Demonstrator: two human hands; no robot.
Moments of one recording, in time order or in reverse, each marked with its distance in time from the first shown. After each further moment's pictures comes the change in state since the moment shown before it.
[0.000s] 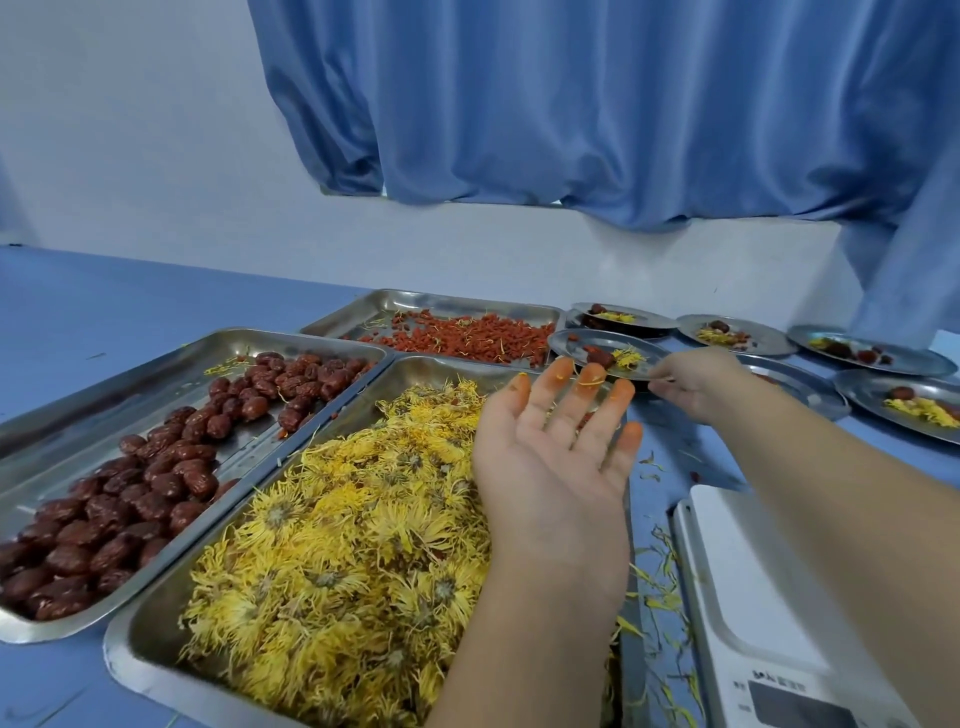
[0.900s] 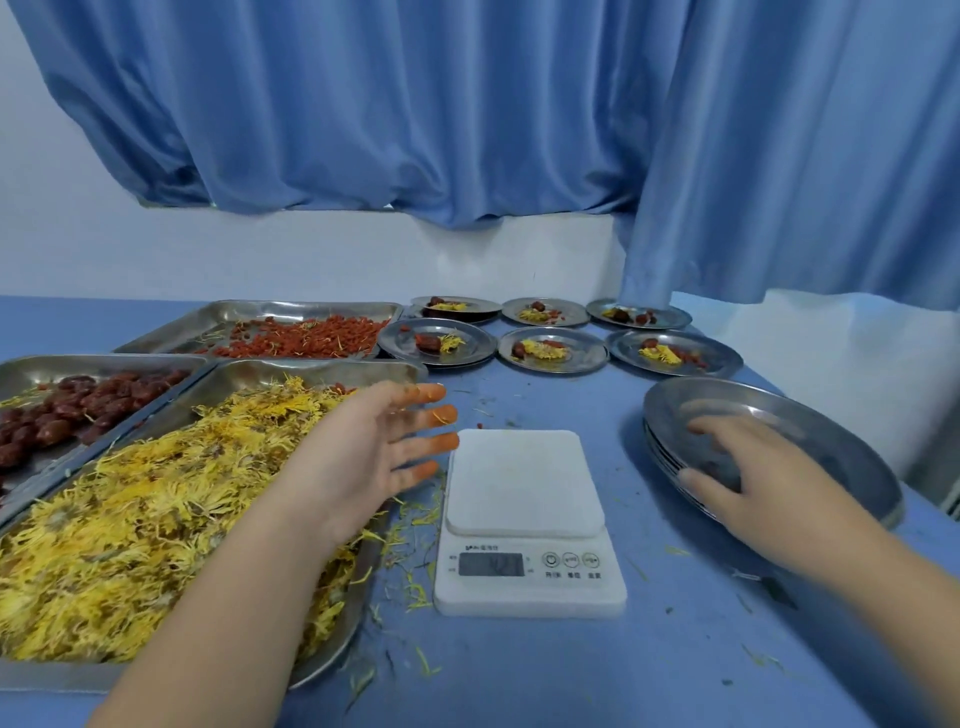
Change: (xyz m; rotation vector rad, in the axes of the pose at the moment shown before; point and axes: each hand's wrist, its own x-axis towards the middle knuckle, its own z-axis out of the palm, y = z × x) left_hand -0.009 -0.023 0.007 0.921 -0.170 -0.173; right_hand -0.199 0.077 -0.267 -1.117 0.159 -0.621
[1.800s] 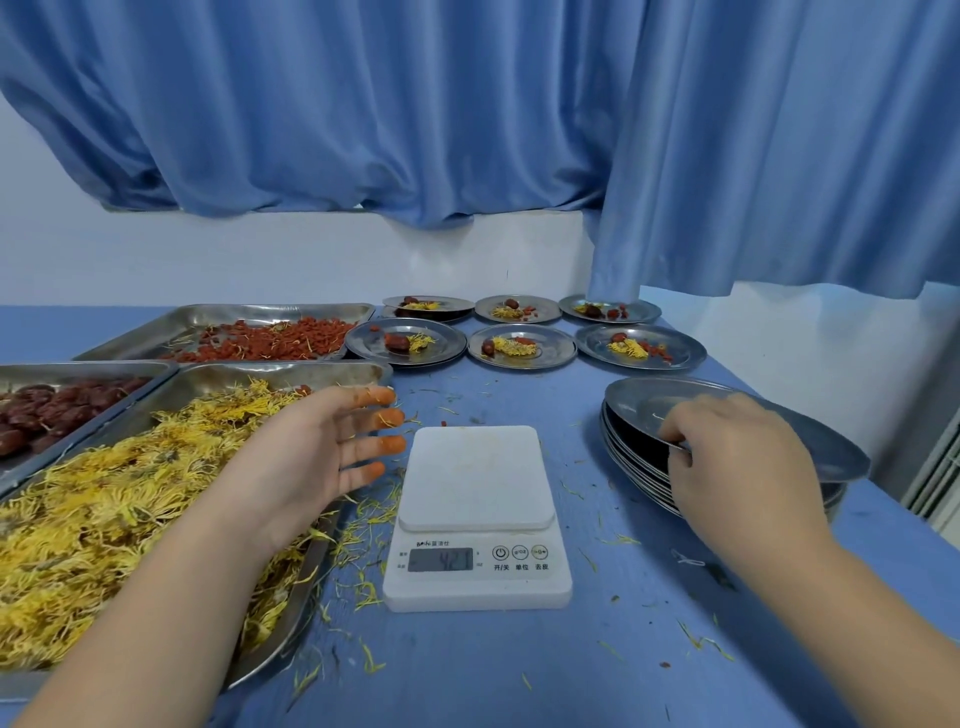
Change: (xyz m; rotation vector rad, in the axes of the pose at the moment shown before) left_hand 0.001 -0.002 0.006 0.032 0.028 0.026; right_hand -0.010 -0.014 -0.012 -0.200 0.435 -0.111
